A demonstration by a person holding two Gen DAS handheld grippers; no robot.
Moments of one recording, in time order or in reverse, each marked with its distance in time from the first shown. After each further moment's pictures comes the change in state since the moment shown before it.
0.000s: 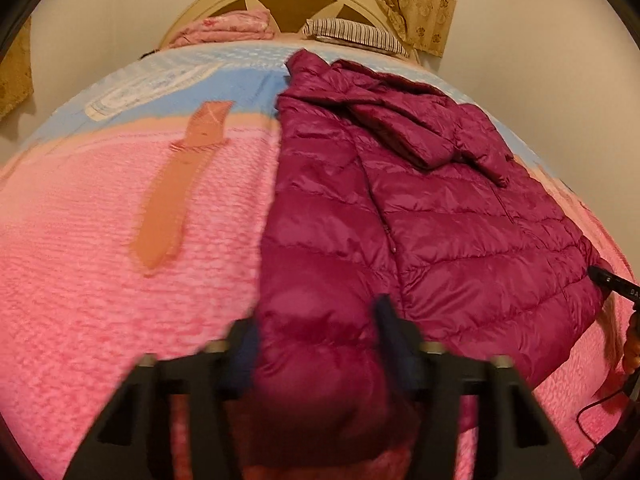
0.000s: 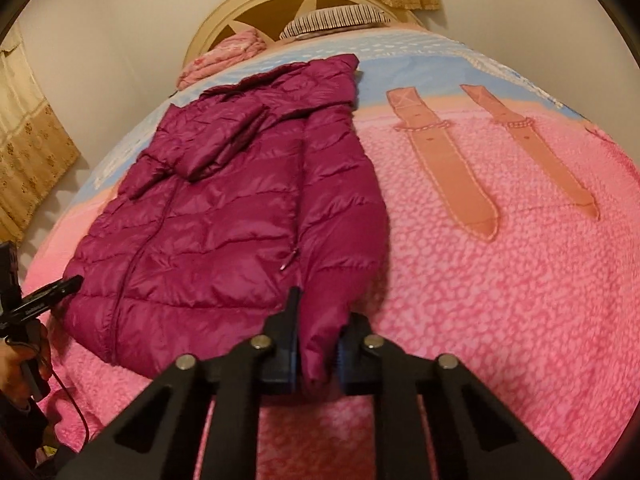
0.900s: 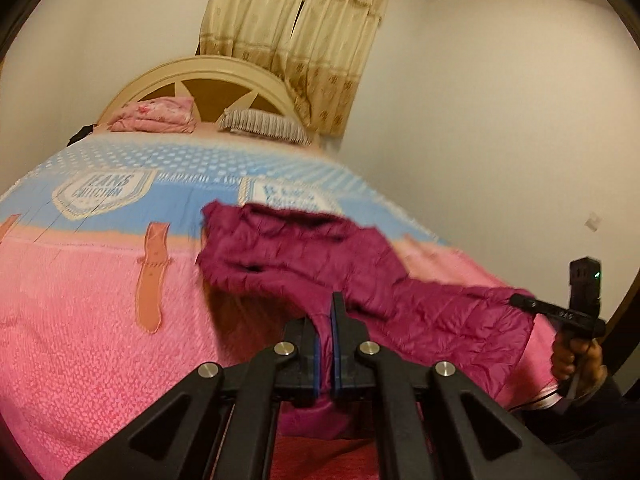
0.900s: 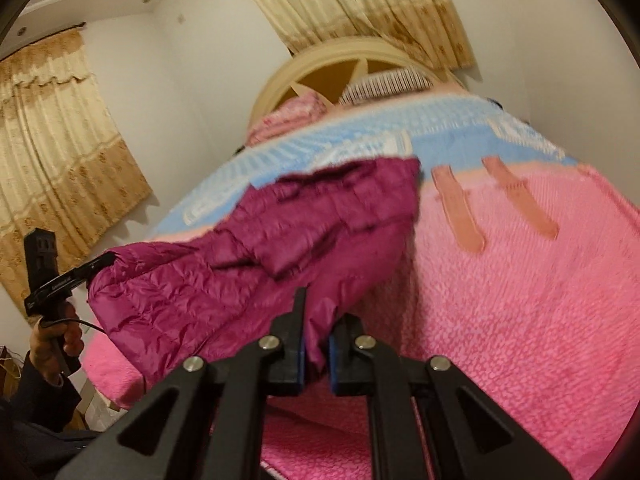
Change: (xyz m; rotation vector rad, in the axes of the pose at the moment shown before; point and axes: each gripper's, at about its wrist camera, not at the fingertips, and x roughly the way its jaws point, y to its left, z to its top) left arm -0.181 -0.009 0.029 0.070 -0.299 -0.360; right arm -0.148 0.023 -0.024 -0.044 -0.241 0.208
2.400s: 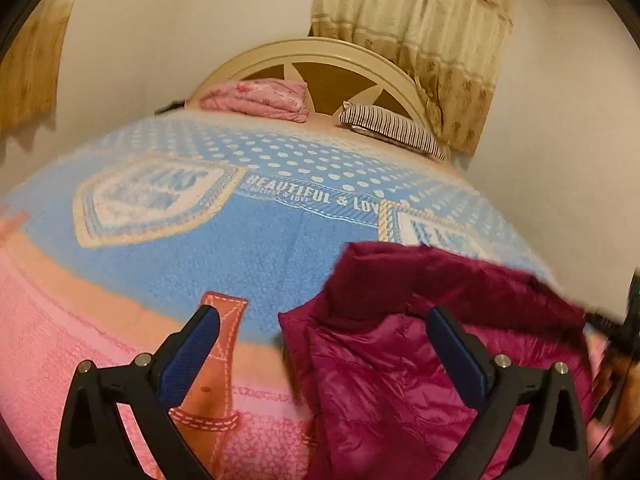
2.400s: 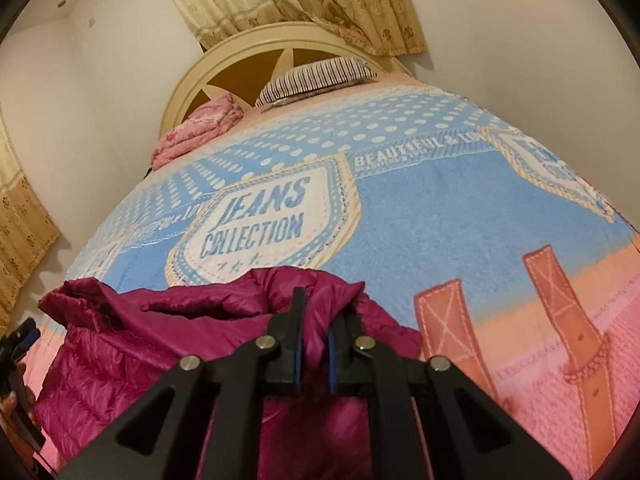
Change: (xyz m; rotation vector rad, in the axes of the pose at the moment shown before) left arm 0.238 0.137 0.095 -0.123 -0.016 0.452; right arm 0.287 -0.126 0.186 0.109 0.029 -0.244
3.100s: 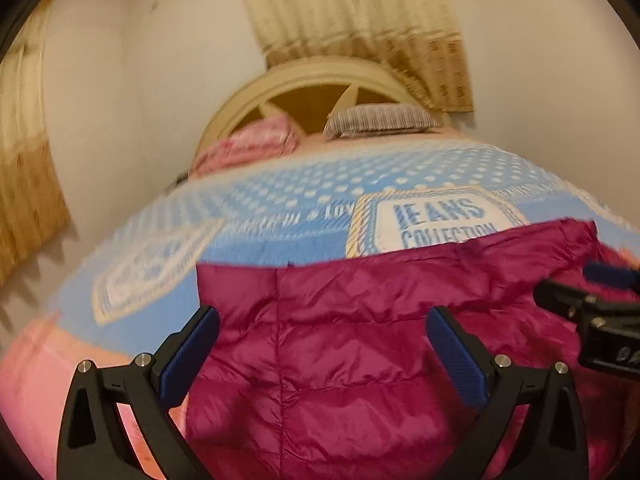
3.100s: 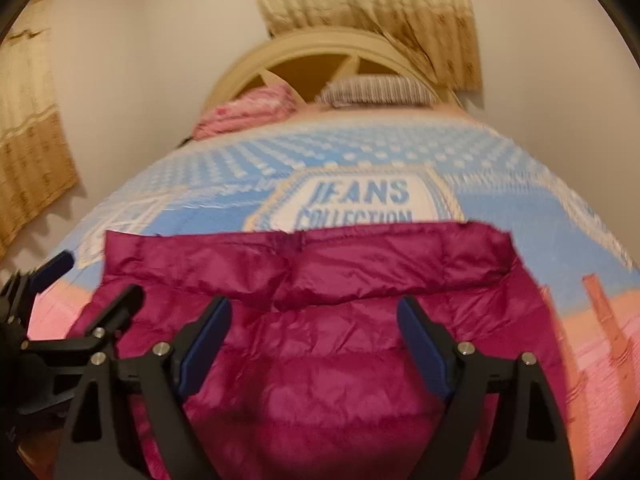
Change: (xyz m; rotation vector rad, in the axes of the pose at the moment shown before) left arm 0.051 -0.130 -0.025 0.273 -0.050 0.175; right arm 0.008 0.141 -0.045 -0.204 -0.009 -0.011
